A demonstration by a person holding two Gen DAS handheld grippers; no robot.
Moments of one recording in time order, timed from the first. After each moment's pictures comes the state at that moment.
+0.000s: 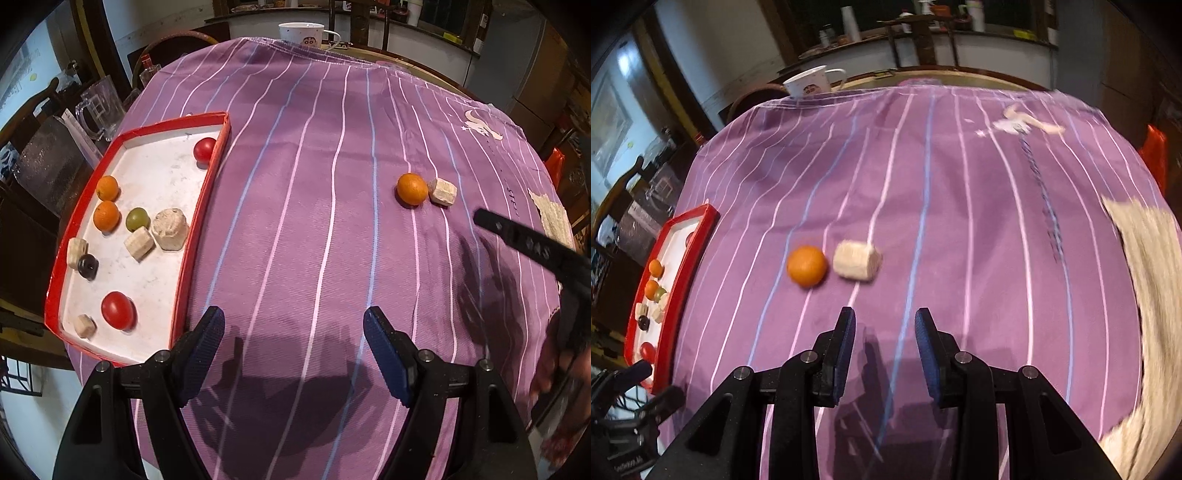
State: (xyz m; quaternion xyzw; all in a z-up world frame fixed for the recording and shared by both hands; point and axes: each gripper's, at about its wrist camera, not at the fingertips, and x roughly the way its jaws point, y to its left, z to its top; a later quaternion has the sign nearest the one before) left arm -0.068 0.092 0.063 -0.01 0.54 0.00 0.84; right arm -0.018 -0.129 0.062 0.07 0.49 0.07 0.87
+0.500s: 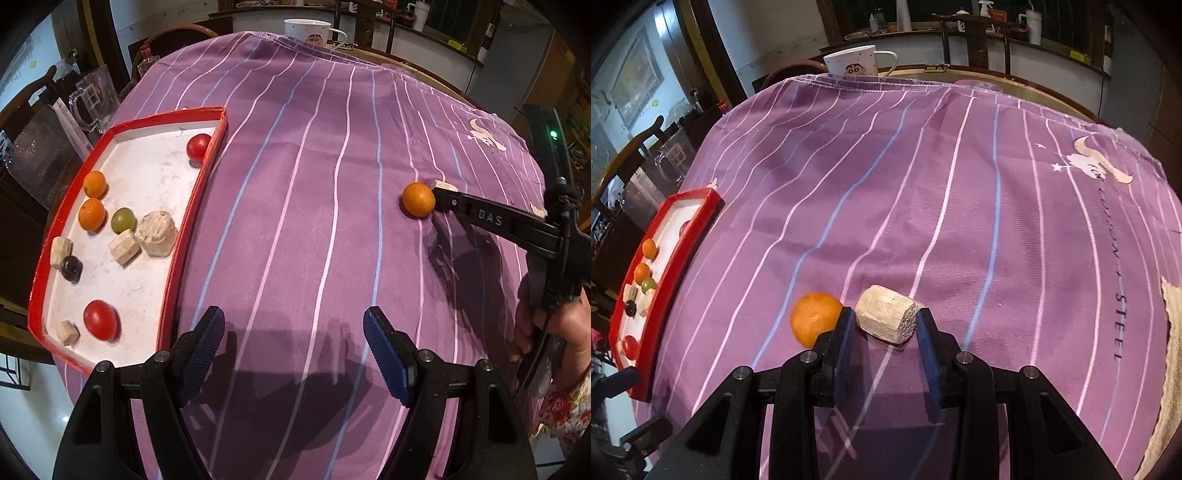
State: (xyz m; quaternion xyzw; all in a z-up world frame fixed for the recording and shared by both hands) left arm -0.049 0.096 0.051 -0.03 0.54 0.00 0.84; right arm 0.041 -0.100 0.037 0.02 0.50 0.13 0.86
